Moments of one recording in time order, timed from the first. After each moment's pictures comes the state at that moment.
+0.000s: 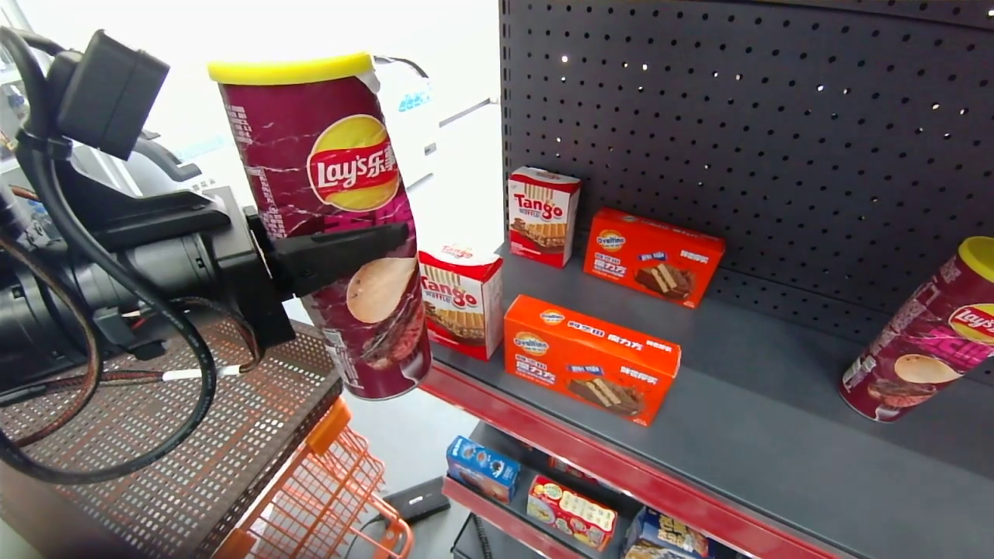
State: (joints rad) left arm -0.40 1.35 -0.84 -0.58 -0.53 0.00; right arm 0.00 0.01 0.00 0.00 0.01 -0.01
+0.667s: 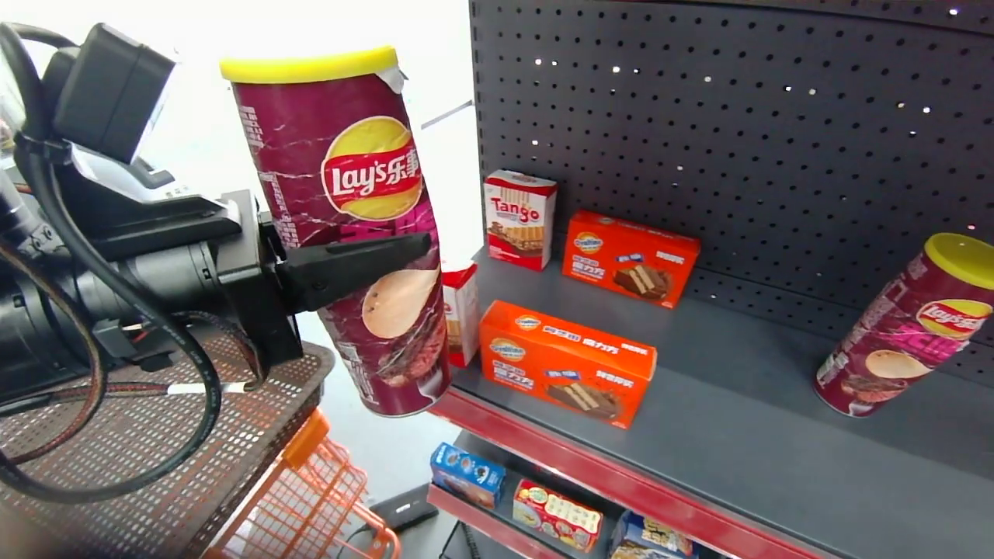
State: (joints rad) left arm -0.45 1.36 -0.84 -0.58 -0.57 0.00; right arm 0.00 0.01 0.00 0.00 0.01 -0.01
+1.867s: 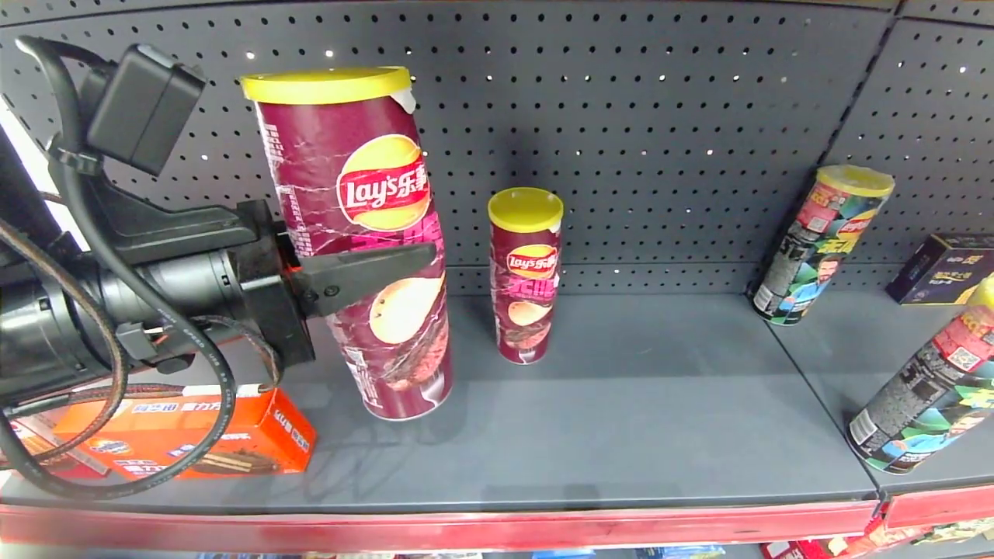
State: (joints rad) left arm -0.44 1.37 -0.83 -0.58 -0.57 0.00; right arm 0.00 0.01 0.00 0.00 0.01 -0.01
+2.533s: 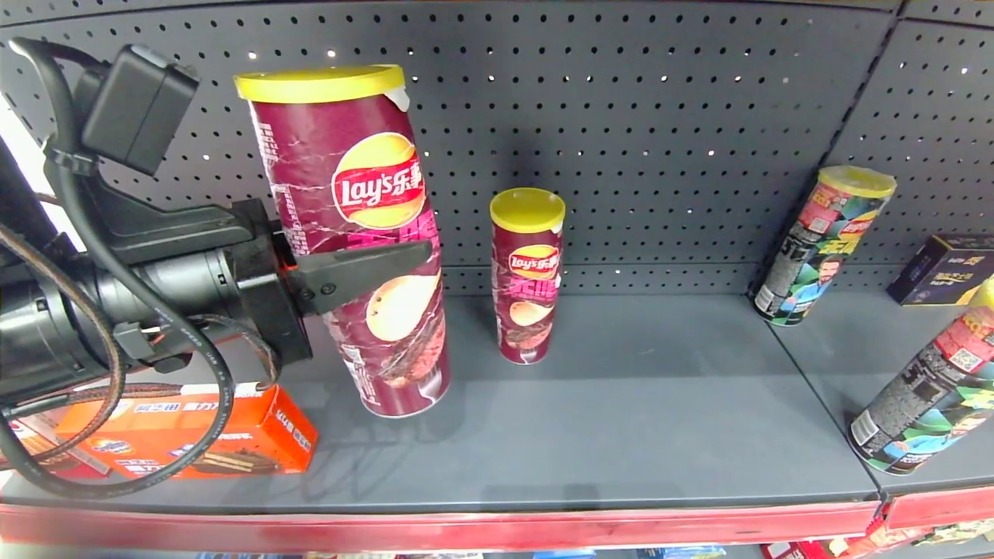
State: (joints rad) left arm -0.43 1.37 -0.82 -0.60 -0.56 0.00; right arm 0.00 0.01 0.00 0.00 0.01 0.00
